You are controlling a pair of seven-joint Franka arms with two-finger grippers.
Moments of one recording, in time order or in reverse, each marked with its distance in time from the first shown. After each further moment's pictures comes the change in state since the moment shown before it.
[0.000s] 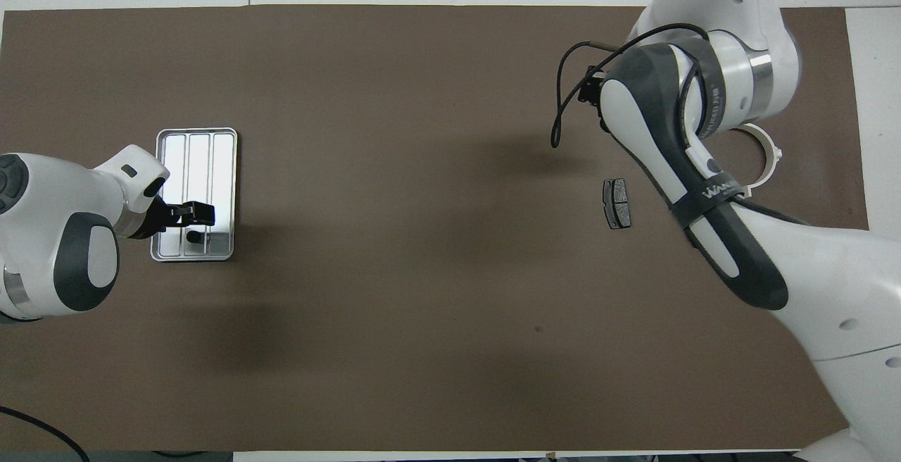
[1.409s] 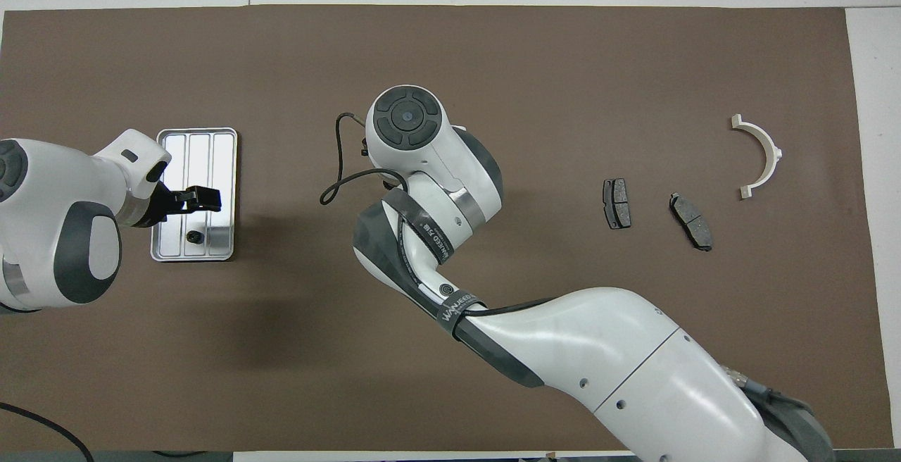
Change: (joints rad) left arm -0.028 0.000 -0.014 0.037 -0.005 -0.018 -0.088; right arm 0.430 0.212 -0.003 0.012 -0.013 0.481 0.756
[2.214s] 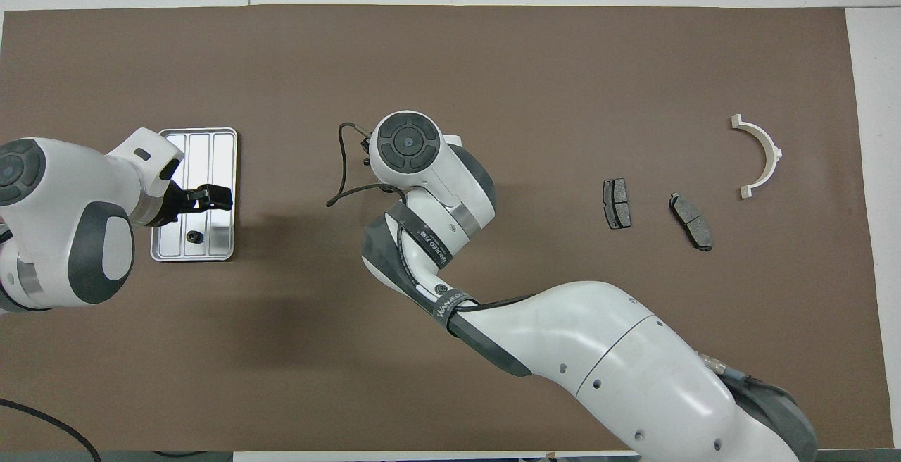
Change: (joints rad) left arm -0.021 0.000 -0.001 0.000 -0.001 0.003 -0.054; right arm -0.003 0.003 -0.007 -0.048 -0.034 0.023 0.007
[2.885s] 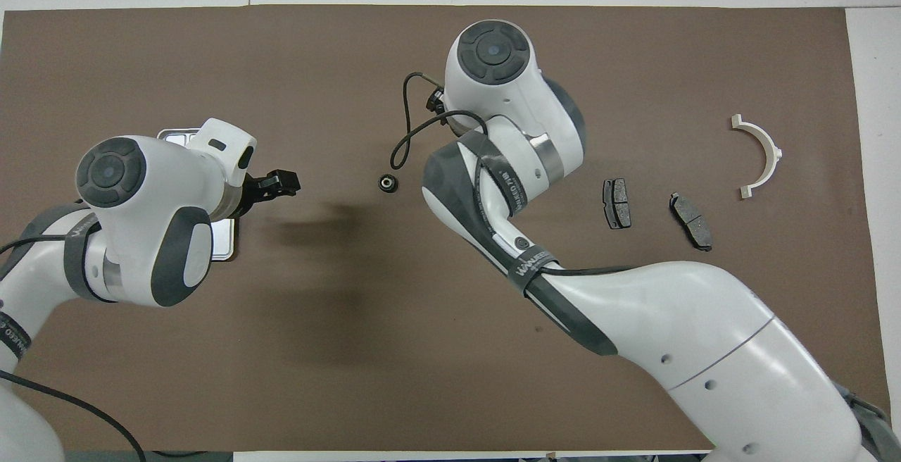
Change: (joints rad) left arm -0.275 0.073 -0.002 0.116 0.003 0.026 -0.439; right arm -0.220 -0.174 0.016 0.059 0.000 -0.351 -0.428
